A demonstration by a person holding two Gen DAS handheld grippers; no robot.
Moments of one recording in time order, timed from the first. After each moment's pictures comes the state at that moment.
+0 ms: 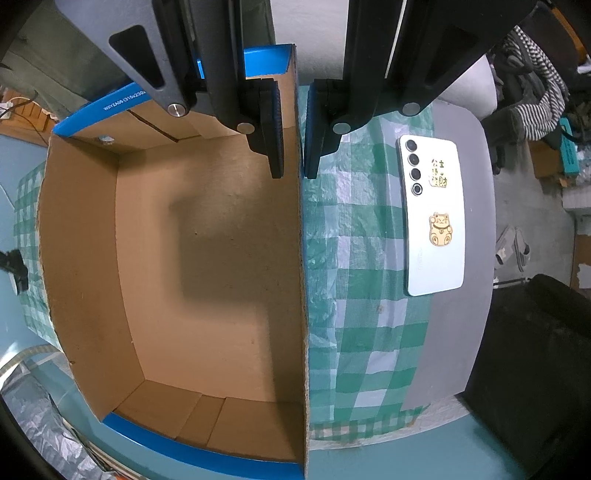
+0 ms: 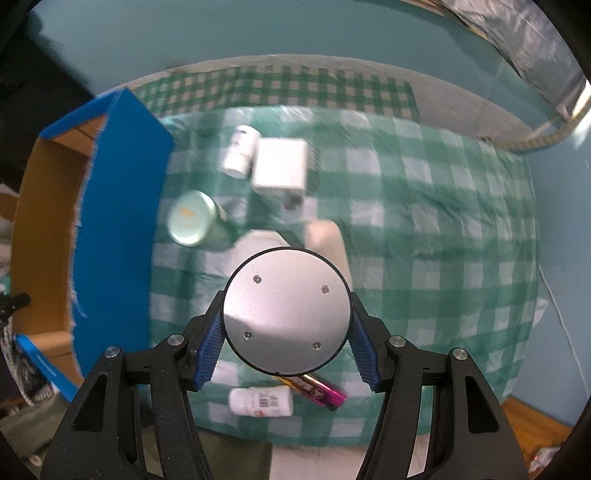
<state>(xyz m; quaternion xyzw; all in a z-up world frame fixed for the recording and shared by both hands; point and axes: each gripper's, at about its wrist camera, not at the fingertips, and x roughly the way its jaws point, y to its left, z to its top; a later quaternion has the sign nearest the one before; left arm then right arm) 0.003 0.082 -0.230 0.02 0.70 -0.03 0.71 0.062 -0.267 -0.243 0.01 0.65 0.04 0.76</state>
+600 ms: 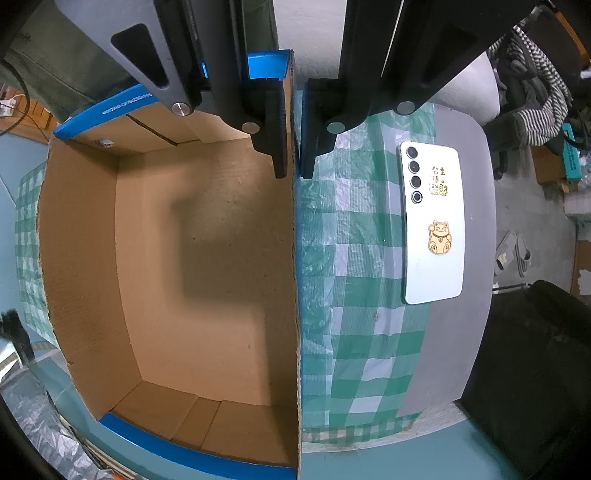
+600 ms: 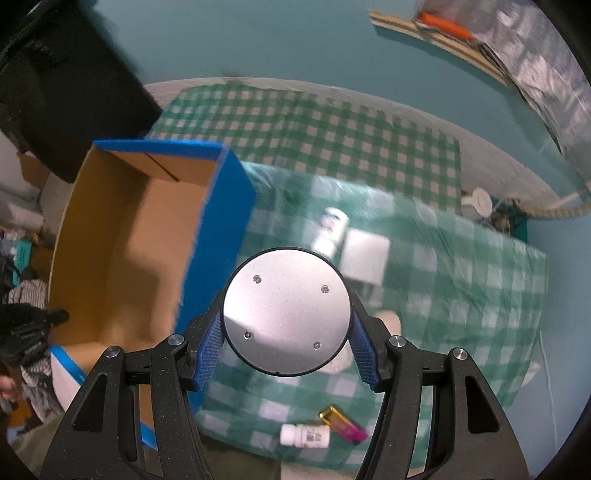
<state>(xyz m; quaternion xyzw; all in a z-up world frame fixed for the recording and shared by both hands) -0.001 0.085 -0.232 0.02 0.70 -0.03 0.71 0.103 -0.204 -0.186 -0.04 0.63 0.13 0.77</state>
